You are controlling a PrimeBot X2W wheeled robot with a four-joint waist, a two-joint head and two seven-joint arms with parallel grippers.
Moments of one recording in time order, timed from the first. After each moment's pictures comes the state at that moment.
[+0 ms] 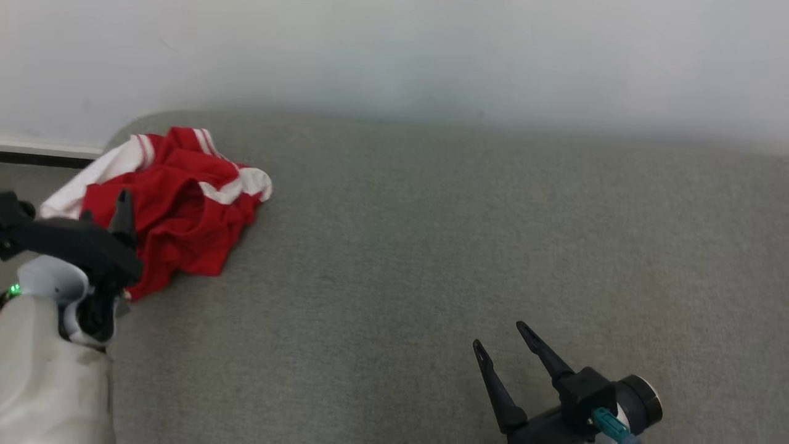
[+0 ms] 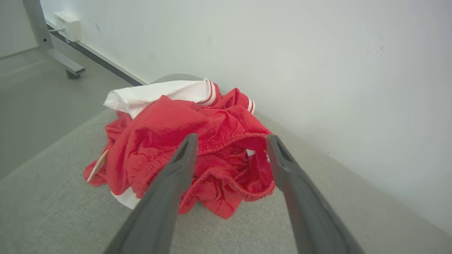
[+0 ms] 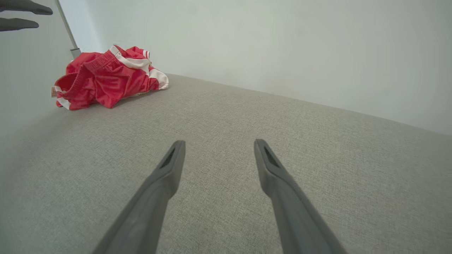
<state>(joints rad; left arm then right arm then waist) -0.70 0.18 0.19 0.73 -0.46 -0.05 0.16 -0.09 -0.05 0.29 0.24 0.03 0.13 -0.16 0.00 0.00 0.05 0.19</state>
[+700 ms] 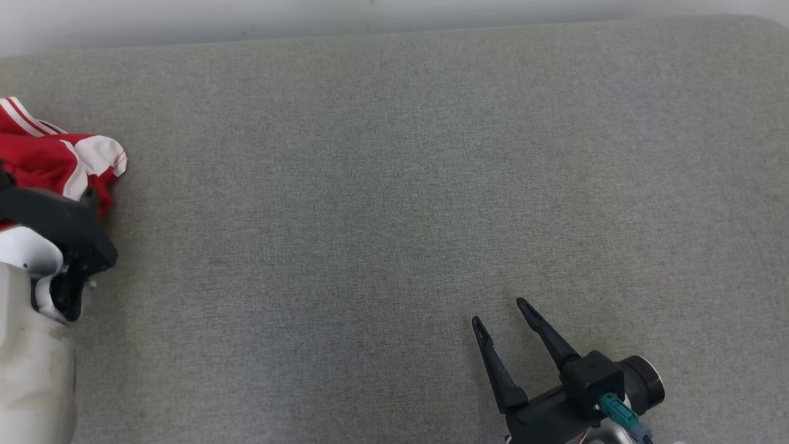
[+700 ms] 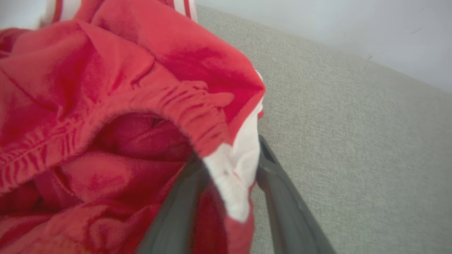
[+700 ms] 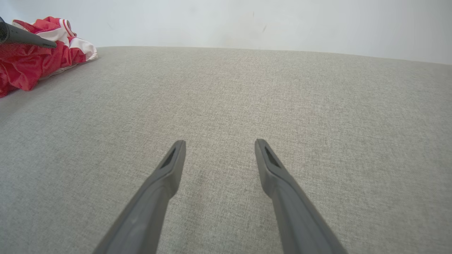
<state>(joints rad) -0.85 0.30 0.08 0.90 -0.39 -0.04 0.24 -0.12 -0.05 0.29 0.18 0.04 0.13 -0.15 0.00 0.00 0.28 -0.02</state>
